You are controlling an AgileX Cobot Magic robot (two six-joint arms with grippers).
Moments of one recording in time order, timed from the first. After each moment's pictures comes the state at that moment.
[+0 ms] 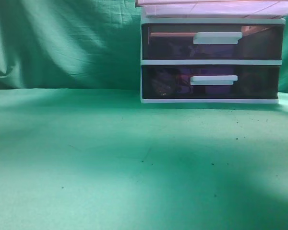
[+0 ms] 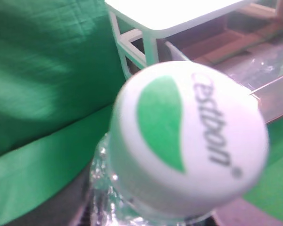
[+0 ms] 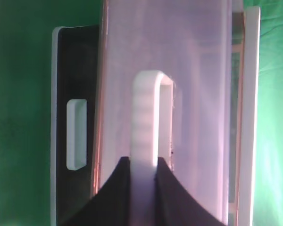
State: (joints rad) left arm -0.54 1.11 -1.05 0.43 0.32 -0.26; right arm 0.33 1.31 -0.79 -0.39 -0.08 -1.12
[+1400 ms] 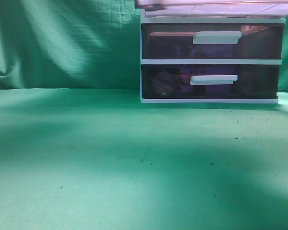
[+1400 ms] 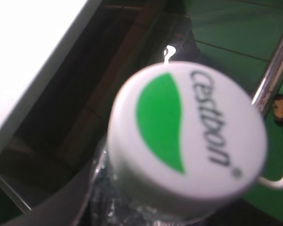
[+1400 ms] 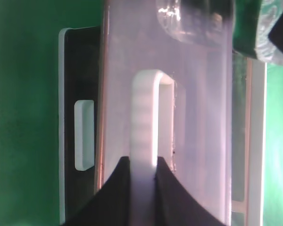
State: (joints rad) left arm -0.72 1.99 -2.23 0.05 0.91 0.49; right arm 0.33 1.31 -0.78 -0.39 -0.07 -1.08
